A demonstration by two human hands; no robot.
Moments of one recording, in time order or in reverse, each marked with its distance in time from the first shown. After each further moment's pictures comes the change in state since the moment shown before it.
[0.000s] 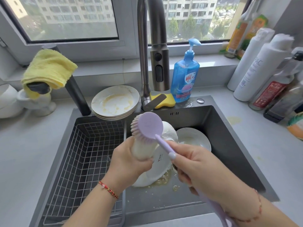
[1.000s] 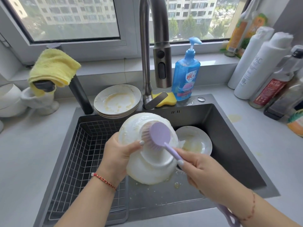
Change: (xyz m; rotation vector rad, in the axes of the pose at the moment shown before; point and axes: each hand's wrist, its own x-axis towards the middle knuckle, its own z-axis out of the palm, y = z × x) left_hand 0.014 -0.016 -0.016 -0.719 -0.007 -0.195; right_hand -0.004 0.036 -0.006 -0.290 0.020 -0.024
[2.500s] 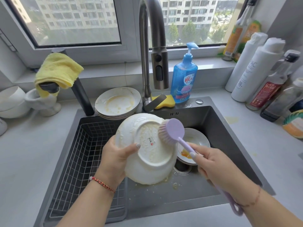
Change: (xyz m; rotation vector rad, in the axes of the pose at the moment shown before) left_hand -0.013 -0.003 -0.002 -0.107 -0.024 0.030; right_hand 0.001 0.024 -0.022 0.075 0.165 0.061
